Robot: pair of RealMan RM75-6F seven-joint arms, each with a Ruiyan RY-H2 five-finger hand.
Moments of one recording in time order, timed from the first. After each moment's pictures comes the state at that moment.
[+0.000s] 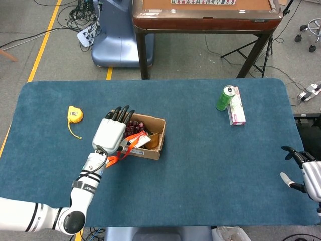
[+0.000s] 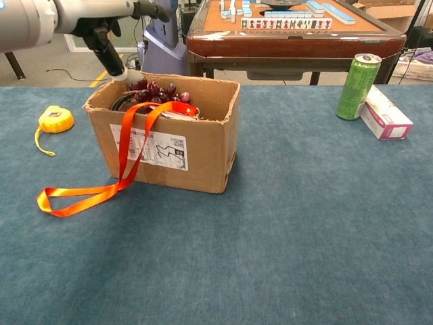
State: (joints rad) left arm -1.05 -1.32 -0.25 -2.09 0.54 1.41 0.94; right arm 0.05 -0.90 0.04 -1.73 -1.55 1.49 0.09
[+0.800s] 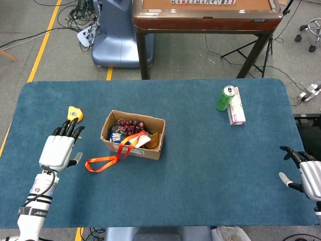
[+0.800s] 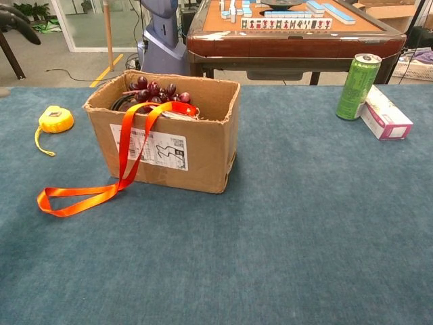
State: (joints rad) left arm -0.70 -1.05 0.00 -2.20 0.90 1.48 0.71; right arm 0.06 -0.91 0.04 -1.74 -1.54 1.48 0.04
